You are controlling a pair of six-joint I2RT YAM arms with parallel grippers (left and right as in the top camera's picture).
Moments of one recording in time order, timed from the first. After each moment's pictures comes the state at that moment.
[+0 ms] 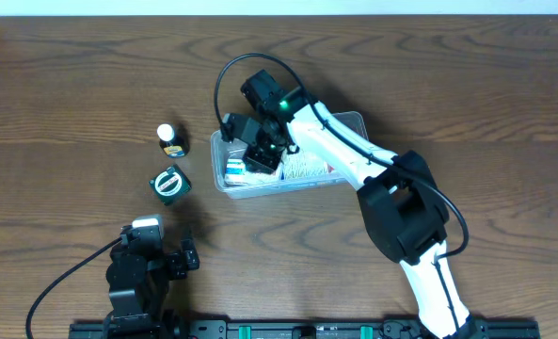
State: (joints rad) left arm 0.08 0.01 0.19 -0.74 0.02 -0.05; right arm 0.68 2.28 1.87 -0.88 -0.35 -0.51
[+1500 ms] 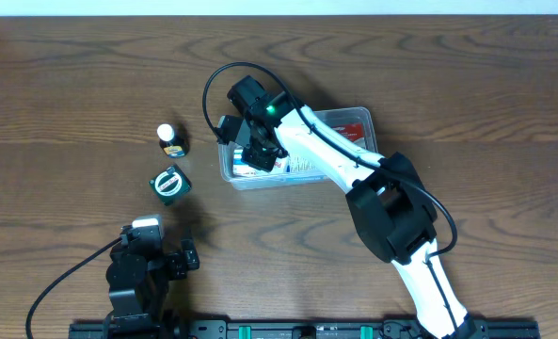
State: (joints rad) left arm 0.08 0.01 0.19 -0.74 0.02 -0.05; right arm 0.72 2.33 1.91 -0.89 -0.13 -0.50
